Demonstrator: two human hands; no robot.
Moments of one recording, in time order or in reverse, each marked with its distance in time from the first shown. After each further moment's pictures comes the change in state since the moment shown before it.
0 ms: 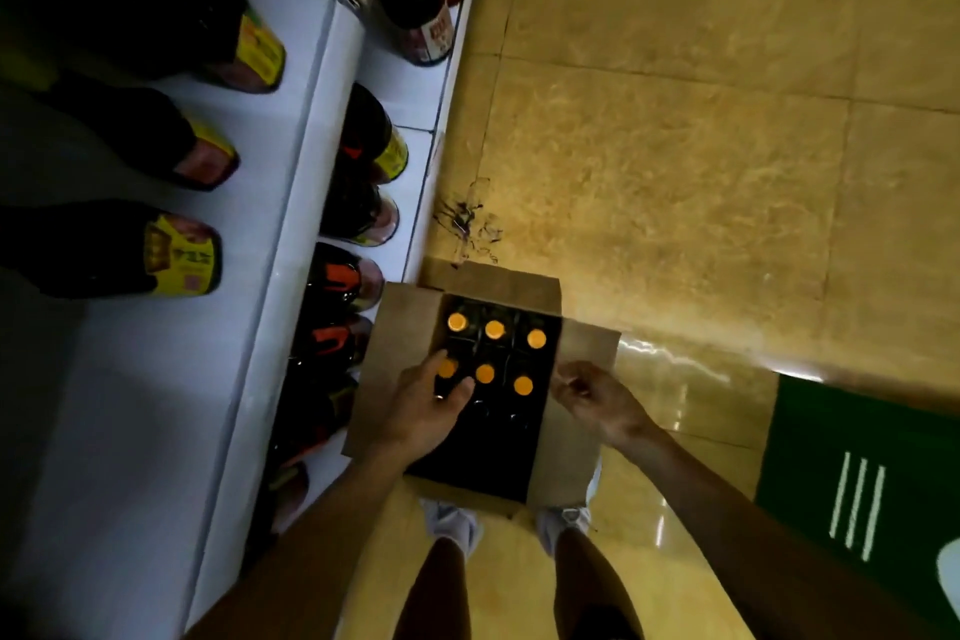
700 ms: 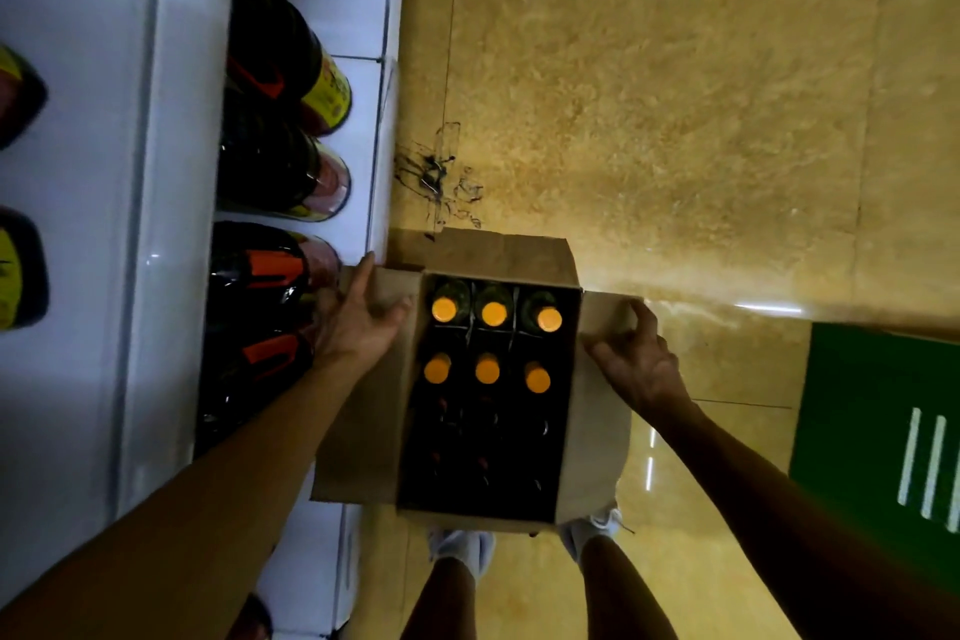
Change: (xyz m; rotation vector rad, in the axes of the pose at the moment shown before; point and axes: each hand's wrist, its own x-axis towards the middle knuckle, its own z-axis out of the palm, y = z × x) left_hand 0.130 -0.003 -0.051 0.156 0.204 -0.062; right_hand 0.093 0.049 0.029 0.062 0.305 0.195
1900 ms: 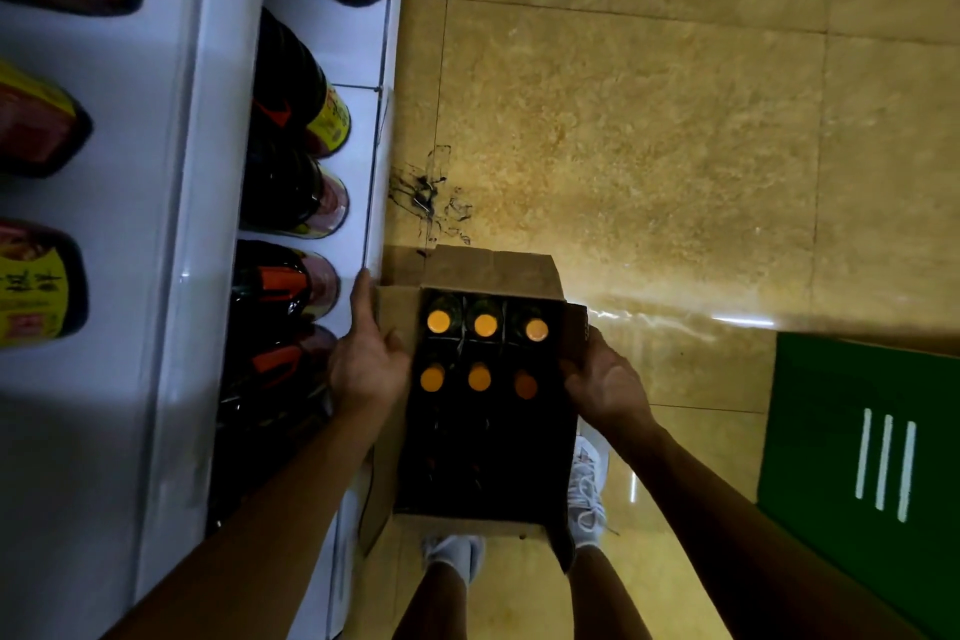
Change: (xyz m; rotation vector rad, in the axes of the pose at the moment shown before) left_hand -0.061 0.020 -0.003 -0.019 0.209 0.101; right_hand -0.051 -0.044 -0.002 -0.155 -0.014 -0.213
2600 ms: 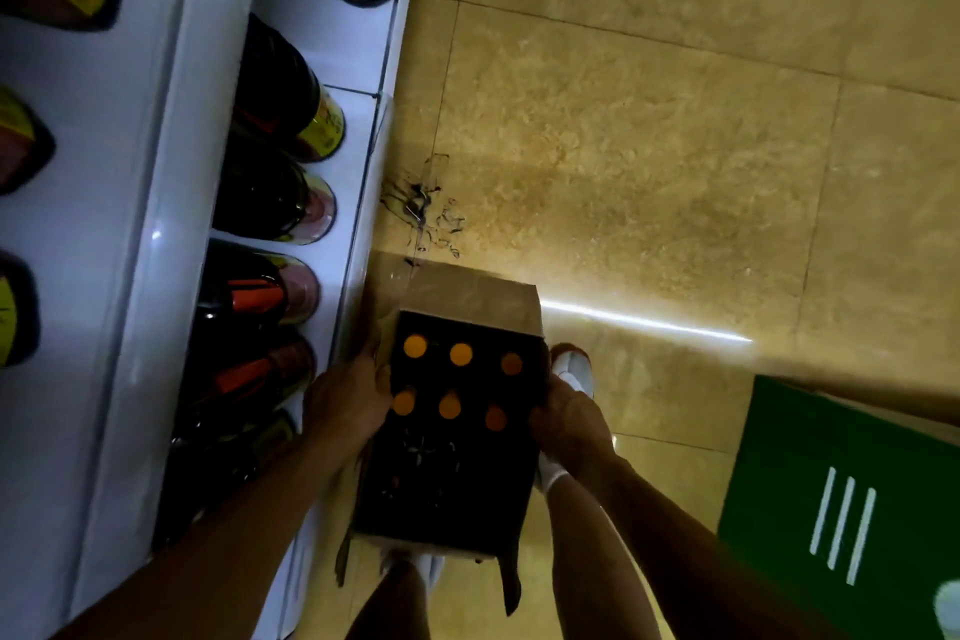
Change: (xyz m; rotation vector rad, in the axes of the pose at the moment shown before) left_hand 0.009 0.008 0.008 0.274 -0.312 -0.033; right_hand 0.018 -0.011 -0.012 -0.087 -0.226 0.070
